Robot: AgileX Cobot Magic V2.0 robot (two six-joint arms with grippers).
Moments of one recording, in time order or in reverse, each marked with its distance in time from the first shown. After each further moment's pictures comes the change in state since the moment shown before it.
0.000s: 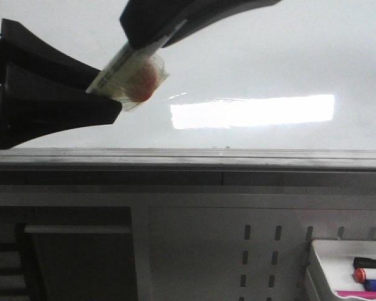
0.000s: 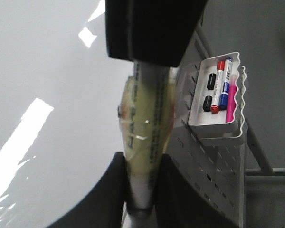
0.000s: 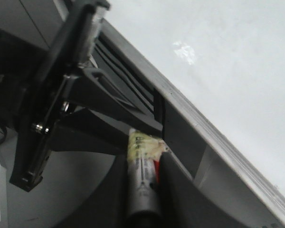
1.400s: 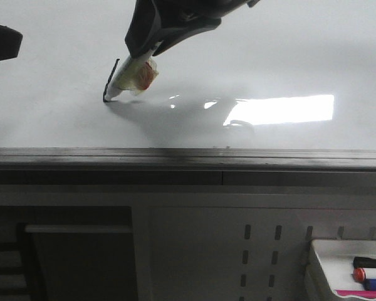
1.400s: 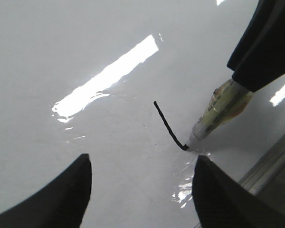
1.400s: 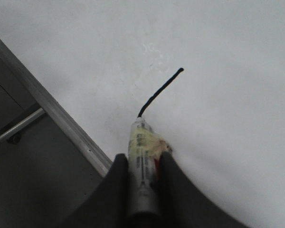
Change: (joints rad) left arm 0.123 -0.252 0.008 -0.451 0.328 -0.006; right arm -0.170 0.297 -0.212 -0.038 -0.073 -0.006
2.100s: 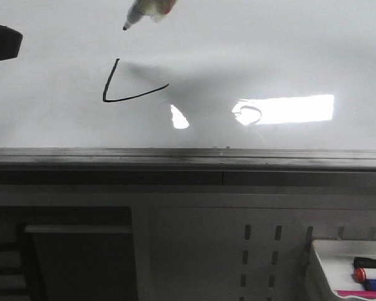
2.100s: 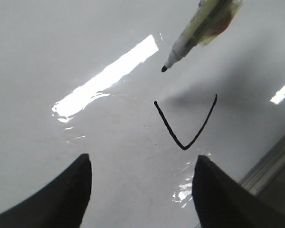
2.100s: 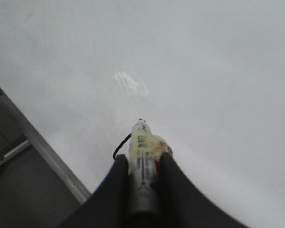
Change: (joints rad) left arm 0.000 0.000 0.000 -0.001 0.002 0.000; right arm -0.045 -0.088 -0.090 -0.036 0.070 0.000
